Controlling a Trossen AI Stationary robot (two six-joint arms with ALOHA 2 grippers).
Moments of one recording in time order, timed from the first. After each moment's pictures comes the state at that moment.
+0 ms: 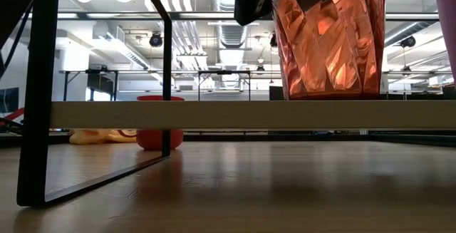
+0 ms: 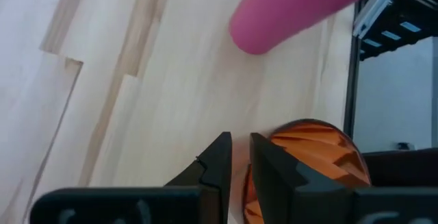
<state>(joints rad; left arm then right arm) -0.21 2.14 2.13 -0.90 0.05 -0.53 -0.14 1.44 1.78 -1.43 0.47 0.33</state>
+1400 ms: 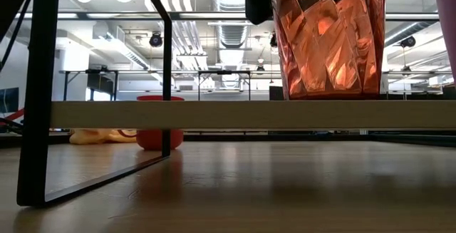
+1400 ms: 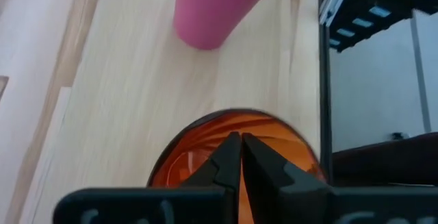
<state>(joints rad) -0.30 2.16 2.07 -0.74 0.02 -0.52 -0.14 1.44 1.78 -1.43 0.47 0.31</state>
